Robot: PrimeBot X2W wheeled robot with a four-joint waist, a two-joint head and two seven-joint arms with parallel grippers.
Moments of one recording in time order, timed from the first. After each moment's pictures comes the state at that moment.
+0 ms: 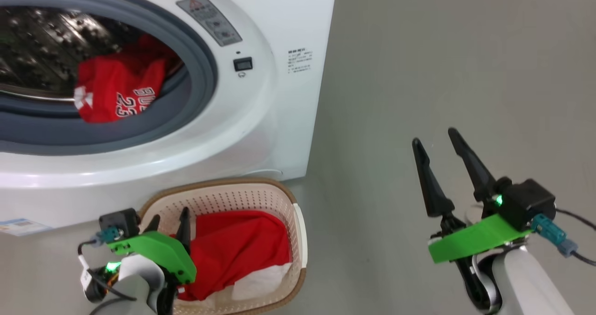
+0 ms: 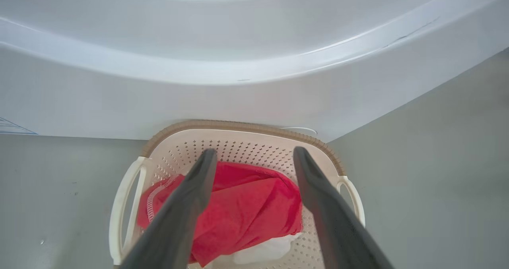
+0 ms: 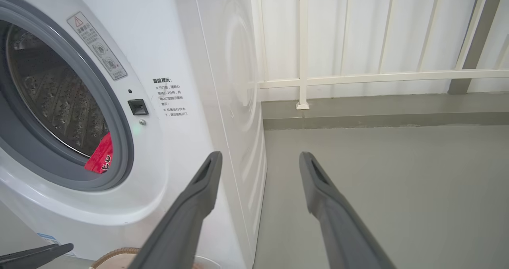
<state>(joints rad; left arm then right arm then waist) -0.67 0.04 -0.17 1.25 -0.53 -0.12 -0.24 -0.25 -0.05 0.11 0.19 0.30 0.12 -0.26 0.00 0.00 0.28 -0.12</state>
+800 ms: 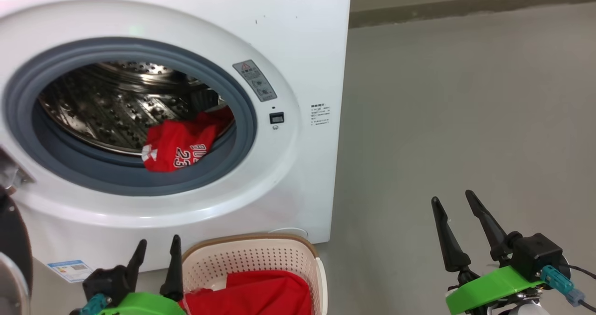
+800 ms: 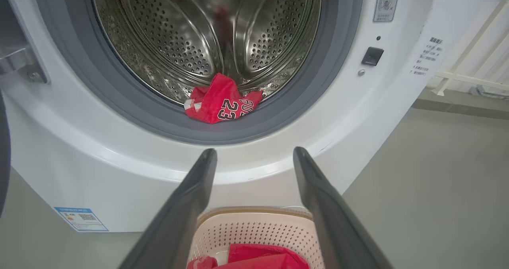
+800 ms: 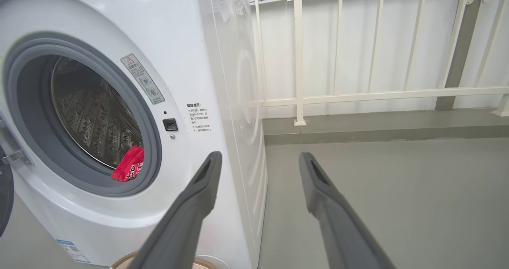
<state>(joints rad) -0.20 0.08 -0.07 0.56 -0.36 -0.04 -0.25 -0.04 -0.05 0.05 0.20 0.29 0.12 -0.26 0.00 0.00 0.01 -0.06</state>
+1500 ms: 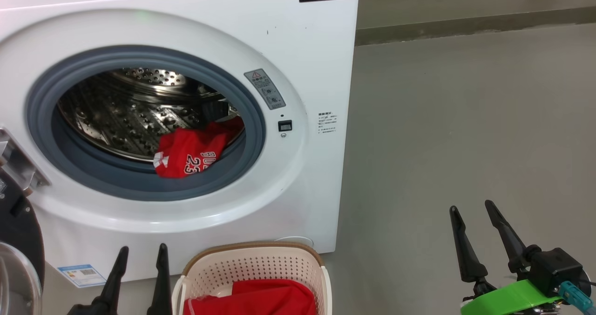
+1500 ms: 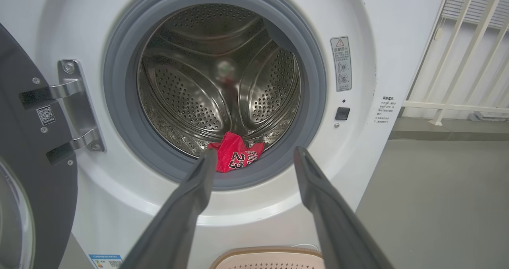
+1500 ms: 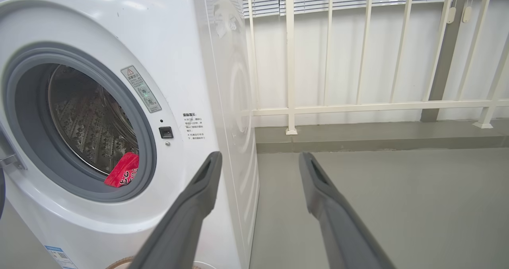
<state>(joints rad) 0.04 0.06 0.02 0.15 -0.22 -0.03 -0.25 0.04 -0.05 -0.01 0.14 0.25 0.12 -0.26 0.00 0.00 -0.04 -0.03</state>
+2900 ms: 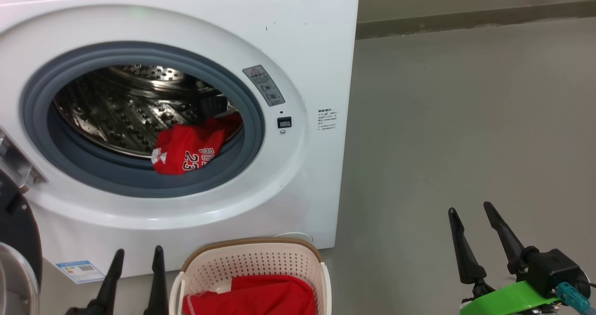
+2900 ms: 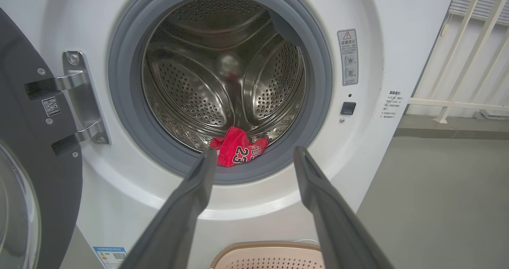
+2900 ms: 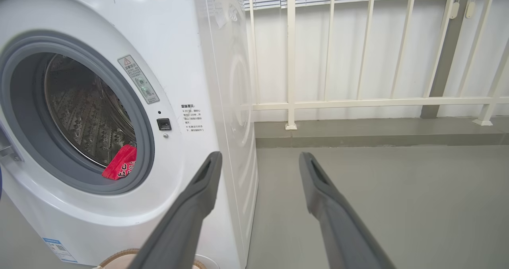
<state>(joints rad) 0.06 0.05 0.04 0.13 -0.21 -0.04 -0.25 0.04 -0.04 -0.02 0.14 0.24 0.12 -0.26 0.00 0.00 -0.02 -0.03</state>
